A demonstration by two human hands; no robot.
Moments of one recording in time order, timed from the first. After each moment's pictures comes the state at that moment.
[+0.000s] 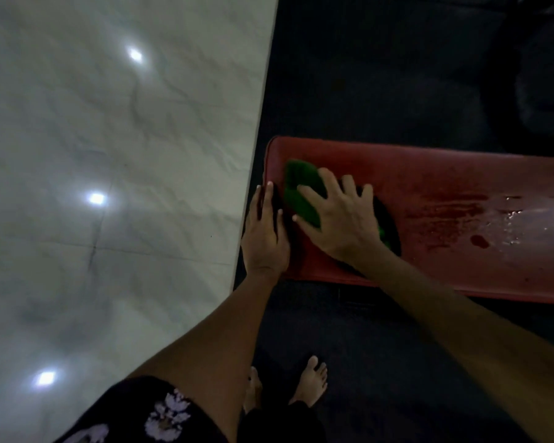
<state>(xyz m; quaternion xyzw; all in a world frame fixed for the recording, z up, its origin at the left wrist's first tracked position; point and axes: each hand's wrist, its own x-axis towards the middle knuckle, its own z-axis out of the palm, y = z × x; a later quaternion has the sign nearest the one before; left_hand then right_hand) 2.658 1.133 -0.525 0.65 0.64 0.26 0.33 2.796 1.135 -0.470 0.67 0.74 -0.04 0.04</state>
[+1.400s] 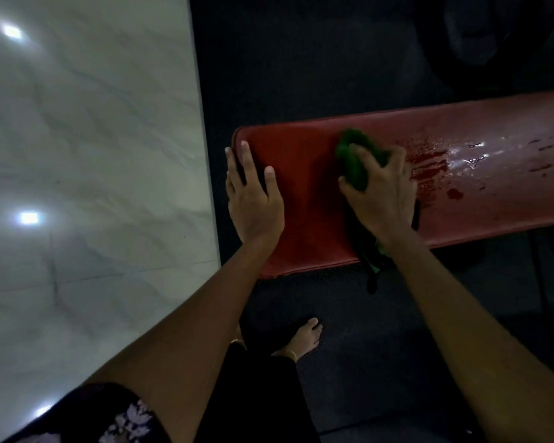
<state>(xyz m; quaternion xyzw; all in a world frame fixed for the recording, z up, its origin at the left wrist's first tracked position) 2.679 1.189 -0.515 0.64 0.64 0.19 0.38 2.835 1.127 -0.466 0.89 0.44 -0.10 -0.01</state>
